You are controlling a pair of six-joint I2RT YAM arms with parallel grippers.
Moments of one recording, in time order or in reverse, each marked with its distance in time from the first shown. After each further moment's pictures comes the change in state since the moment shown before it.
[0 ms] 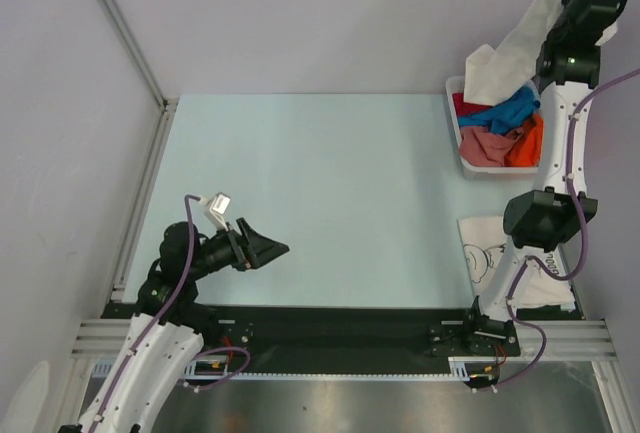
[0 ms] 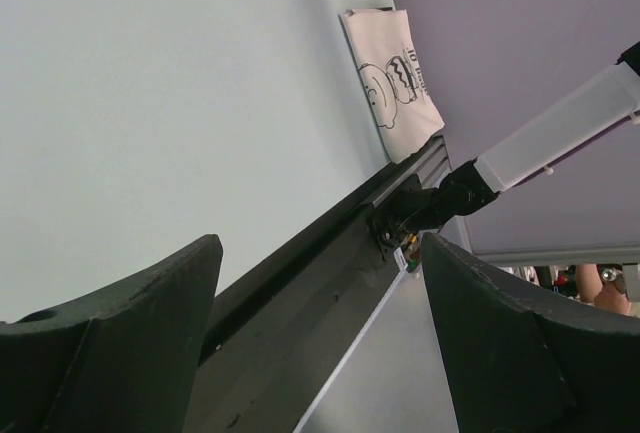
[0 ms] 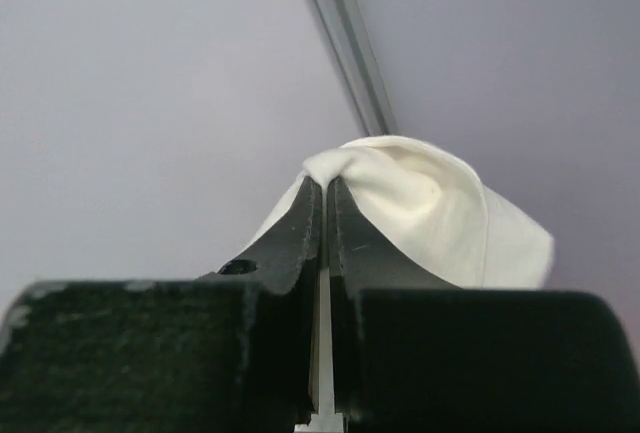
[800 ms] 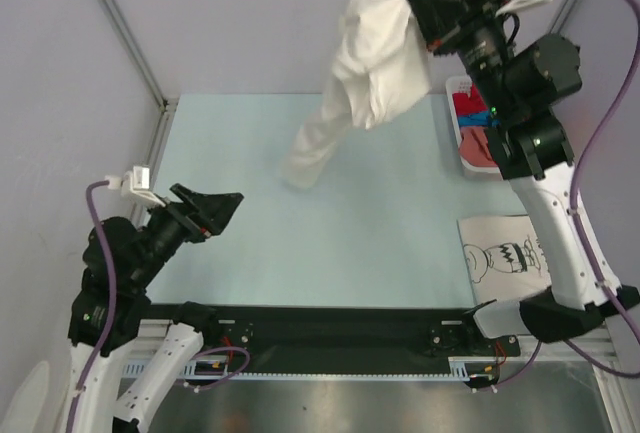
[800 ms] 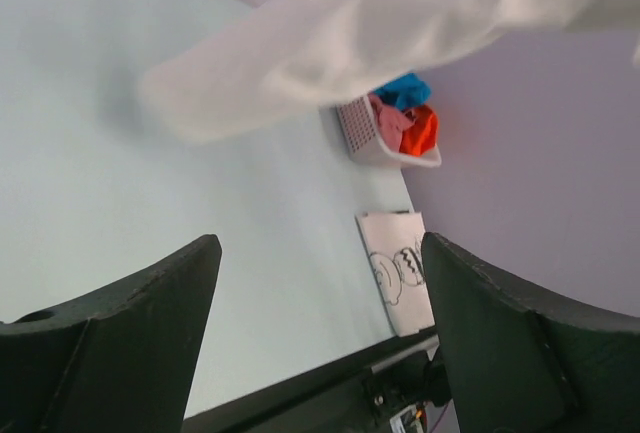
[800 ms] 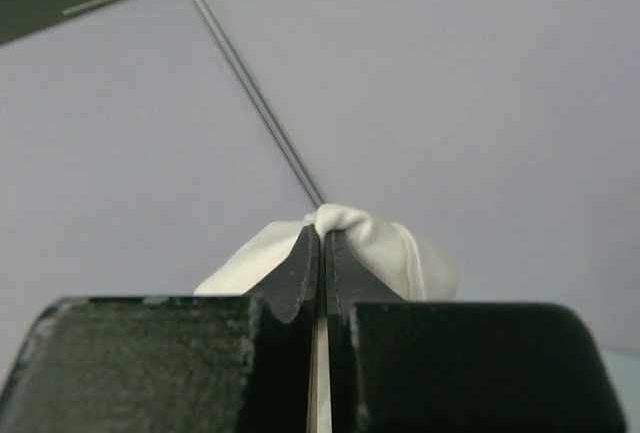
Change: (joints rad) left arm 0.000 0.090 0.583 -0.294 -0.445 0.018; right arm 0.628 -0.503 -0.281 0.100 -0.505 0.311
